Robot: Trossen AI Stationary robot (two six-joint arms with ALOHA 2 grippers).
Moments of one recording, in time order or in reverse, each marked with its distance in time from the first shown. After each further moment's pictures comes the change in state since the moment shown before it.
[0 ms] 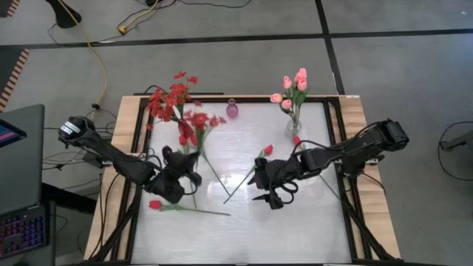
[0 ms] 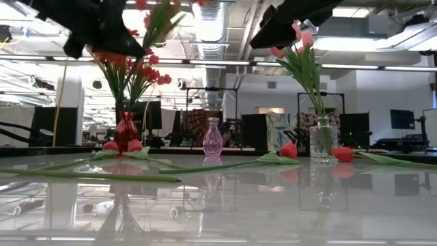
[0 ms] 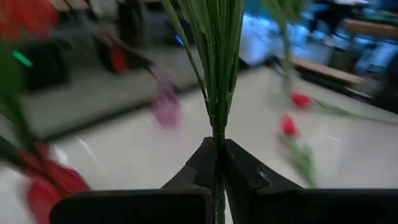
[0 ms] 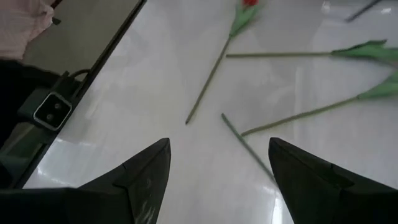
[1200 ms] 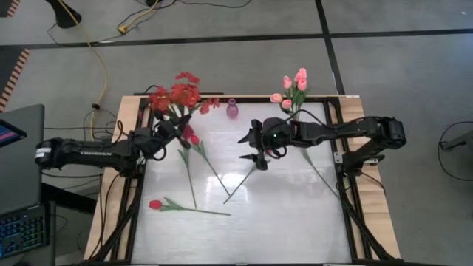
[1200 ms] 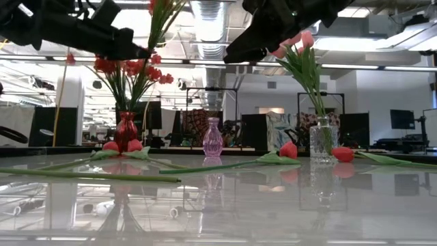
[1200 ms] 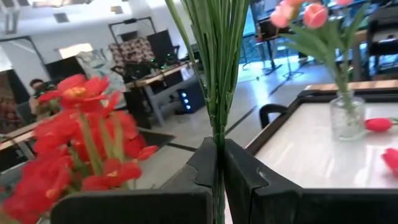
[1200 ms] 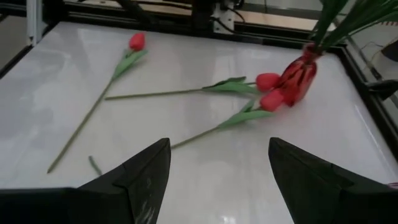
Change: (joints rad) left arm 0.678 -0.458 -0.426 0.878 0.644 1.208; right arm -0.362 0.000 0.000 0.163 -0.066 -0.185
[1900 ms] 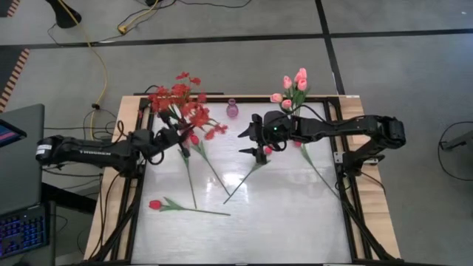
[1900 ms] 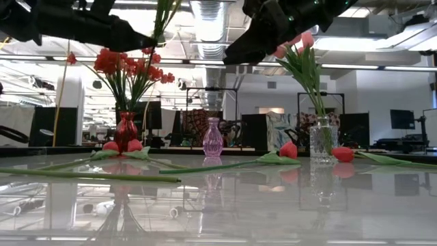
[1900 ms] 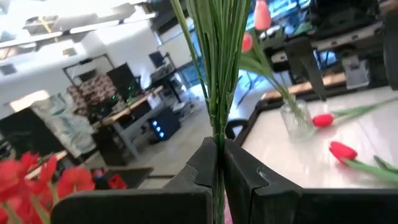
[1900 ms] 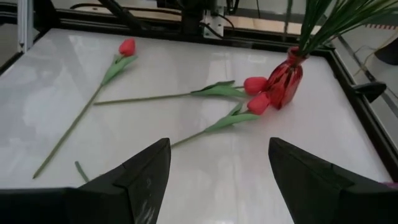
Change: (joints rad) left arm -0.082 0.007 0.028 0.000 0.131 0.165; right arm -0.057 0.000 0.000 0.020 -0.044 -0.018
